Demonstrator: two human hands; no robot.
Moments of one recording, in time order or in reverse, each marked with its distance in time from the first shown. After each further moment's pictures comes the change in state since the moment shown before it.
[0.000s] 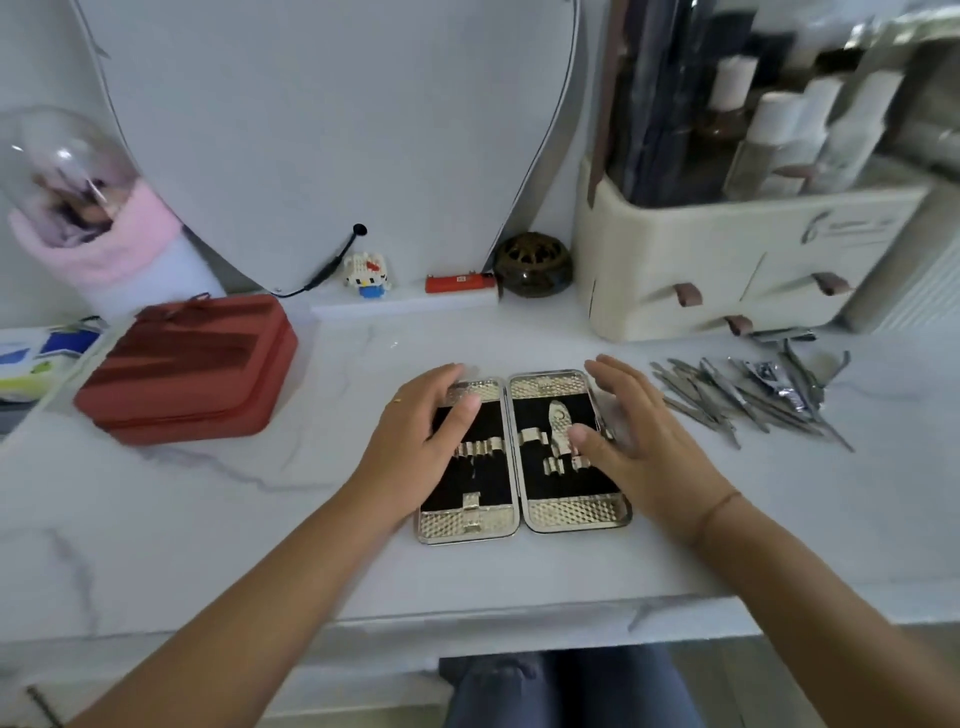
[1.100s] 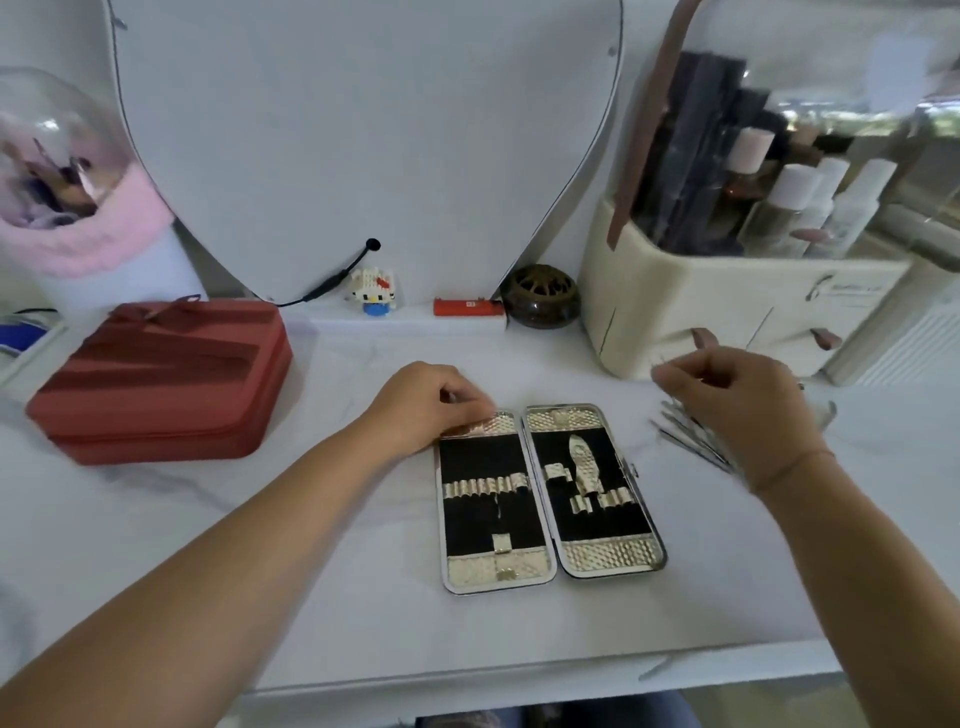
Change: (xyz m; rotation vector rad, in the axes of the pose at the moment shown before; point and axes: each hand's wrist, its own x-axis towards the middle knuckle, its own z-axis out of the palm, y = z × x) left_hand 0.076 -0.034 -0.019 -0.112 -0.206 0.066; right_hand 0.038 -0.029 -0.049 0.066 0.341 0.249
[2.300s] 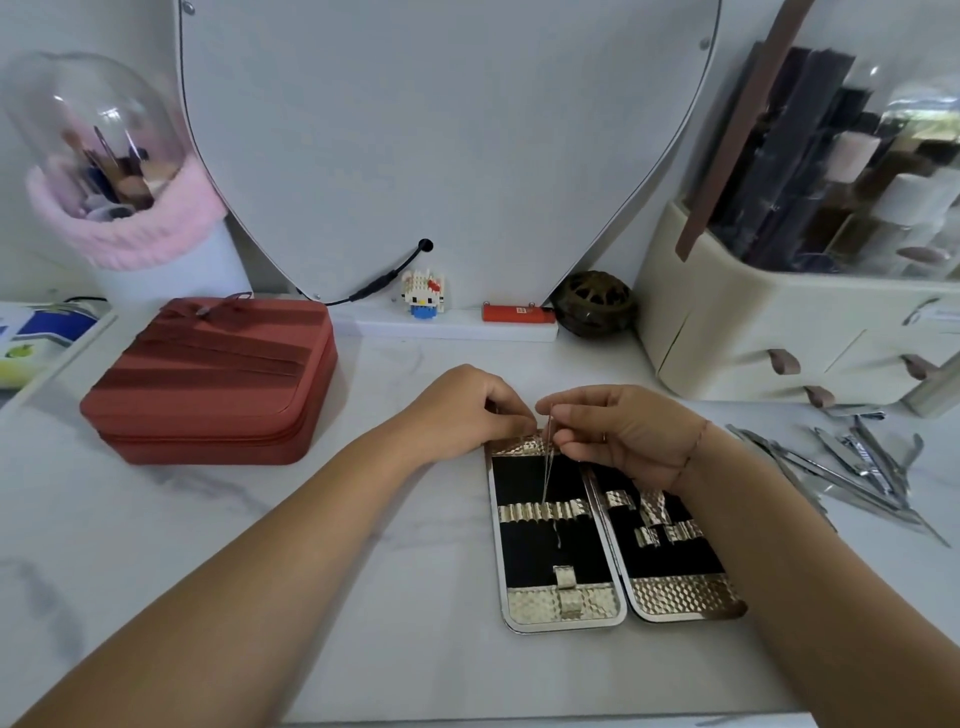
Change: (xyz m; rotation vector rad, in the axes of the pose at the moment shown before) left_hand 0.002 -0.001 -0.017 0.016 -0.093 0.023; right_hand 0.023 -0.026 0.101 0.679 -0.759 0.519
